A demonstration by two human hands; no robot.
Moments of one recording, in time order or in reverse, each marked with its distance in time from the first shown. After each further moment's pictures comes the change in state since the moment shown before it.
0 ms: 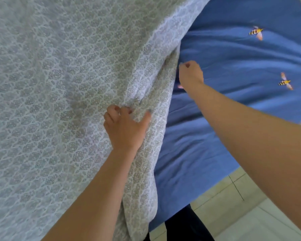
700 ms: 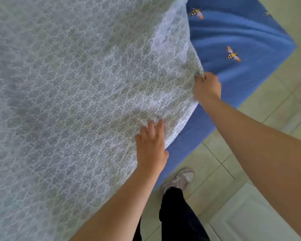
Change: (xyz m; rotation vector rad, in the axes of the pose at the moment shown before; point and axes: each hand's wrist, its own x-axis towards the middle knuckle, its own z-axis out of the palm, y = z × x) left_hand -0.135 0.081 0.094 0.429 -0.163 0.608; right_hand -0.021 0.137 -0.159 -0.162 0.274 -0.040
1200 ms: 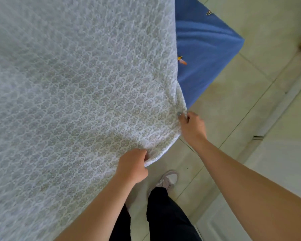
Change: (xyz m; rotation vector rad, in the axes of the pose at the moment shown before) left_hand 0.011 0.106 0.002 -0.123 -0.487 0.055; right_hand -0.006 0.161 -0.077 0.057 -0.163 0.062
